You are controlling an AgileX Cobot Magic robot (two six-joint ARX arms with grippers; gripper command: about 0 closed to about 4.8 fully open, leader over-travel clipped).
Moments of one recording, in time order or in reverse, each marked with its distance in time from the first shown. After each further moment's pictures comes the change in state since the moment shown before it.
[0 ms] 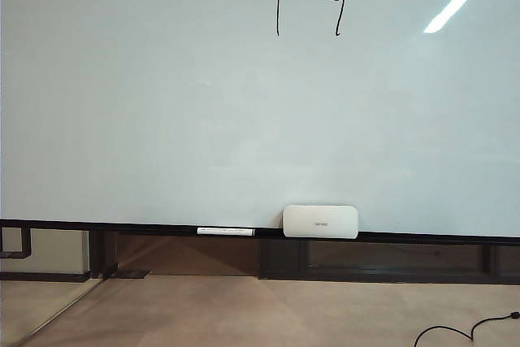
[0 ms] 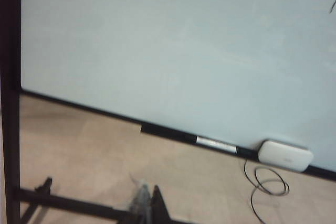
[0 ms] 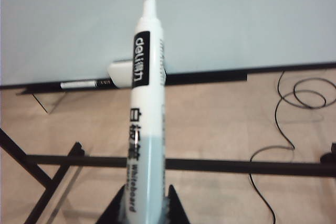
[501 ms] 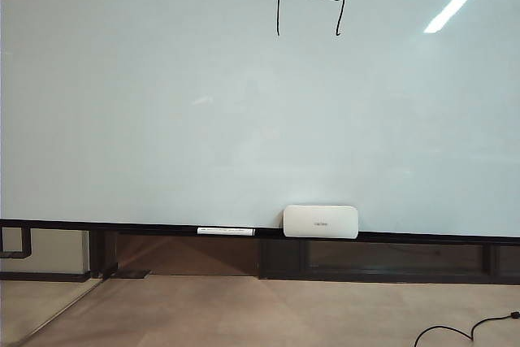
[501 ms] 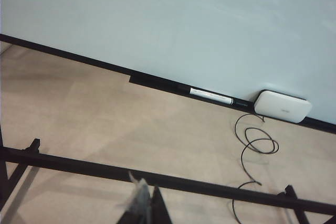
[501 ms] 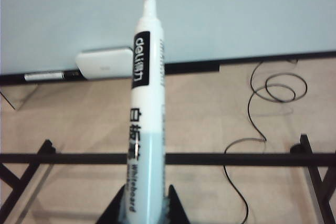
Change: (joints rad) left arm -0.140 0.001 -0.155 0.048 -0.070 0.013; right arm 0.000 0.000 -0.057 0.023 0.084 -0.038
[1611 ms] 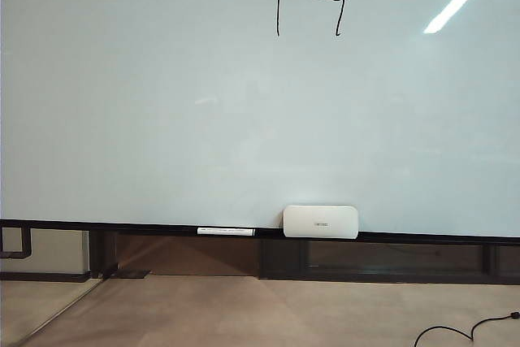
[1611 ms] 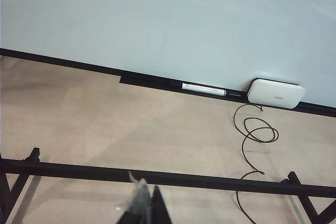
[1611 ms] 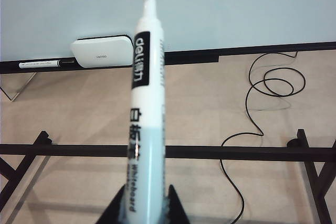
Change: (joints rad) left arm -0.036 -0.001 0.002 -0.007 0.004 0.067; right arm 0.003 0.007 -0.023 0.008 -0.001 -0.019
